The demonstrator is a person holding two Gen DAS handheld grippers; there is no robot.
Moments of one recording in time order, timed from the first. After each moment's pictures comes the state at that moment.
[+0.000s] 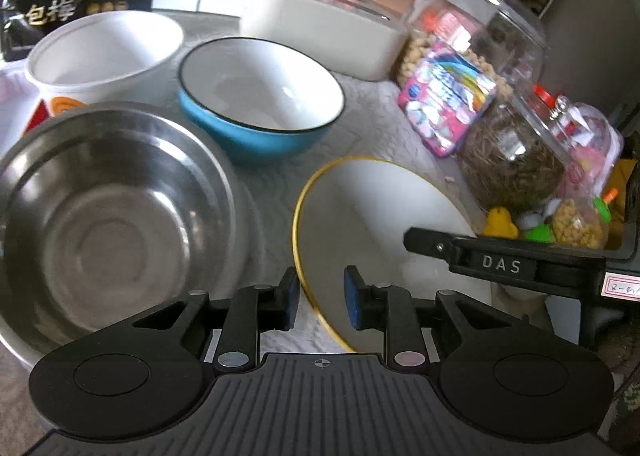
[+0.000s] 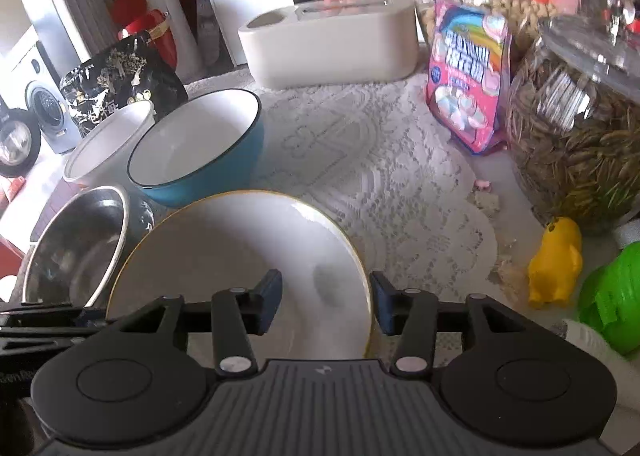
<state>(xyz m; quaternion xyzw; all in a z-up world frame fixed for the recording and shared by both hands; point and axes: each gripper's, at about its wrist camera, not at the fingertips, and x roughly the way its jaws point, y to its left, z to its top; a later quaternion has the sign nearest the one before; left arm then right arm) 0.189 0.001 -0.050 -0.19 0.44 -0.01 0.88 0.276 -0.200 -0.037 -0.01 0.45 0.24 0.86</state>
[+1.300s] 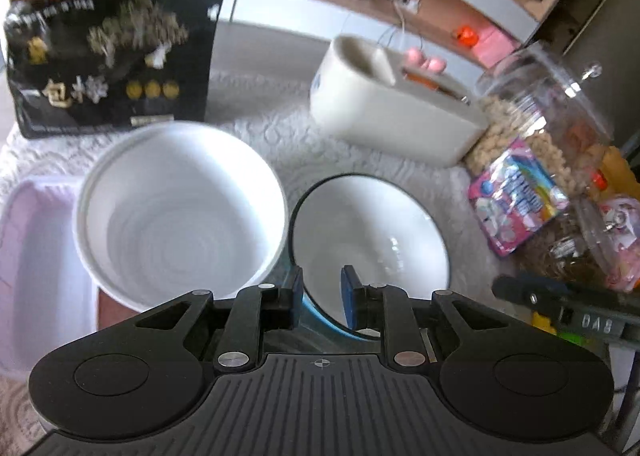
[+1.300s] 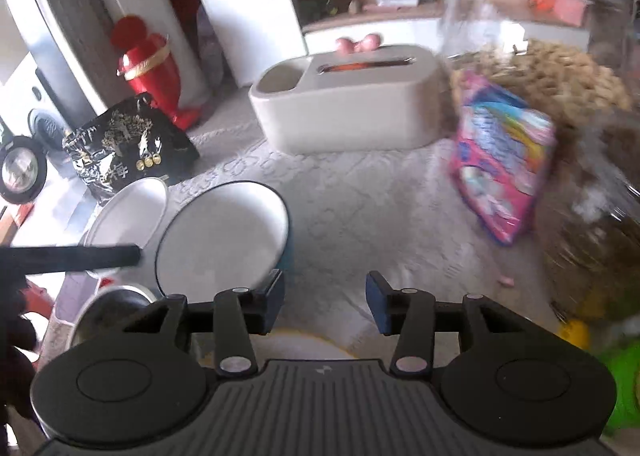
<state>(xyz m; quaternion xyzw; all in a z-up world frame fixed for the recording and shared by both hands) 0.279 0.115 -0.015 -0.19 0.46 0.03 0.87 0.348 -0.146 0.024 0.01 0.46 0.25 0.85</state>
